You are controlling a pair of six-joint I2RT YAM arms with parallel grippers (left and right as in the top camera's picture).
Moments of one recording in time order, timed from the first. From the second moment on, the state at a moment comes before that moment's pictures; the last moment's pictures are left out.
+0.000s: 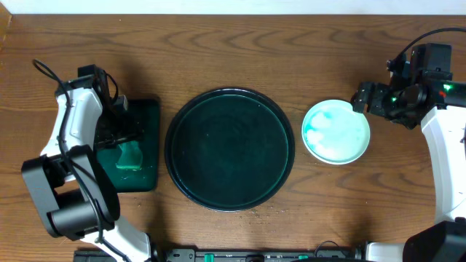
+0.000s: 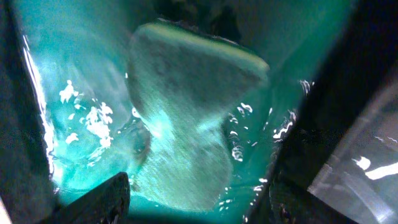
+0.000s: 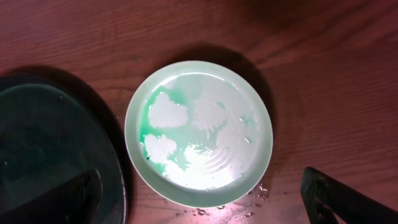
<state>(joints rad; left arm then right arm) 0.27 1.82 1.33 -1.13 0.06 0.04 -0.13 1.54 1.38 -1.02 -0.18 0.15</state>
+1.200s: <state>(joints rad) 0.27 1.52 1.43 -1.06 0.21 0.04 -0.13 0.81 1.26 -0.91 -0.14 0.14</state>
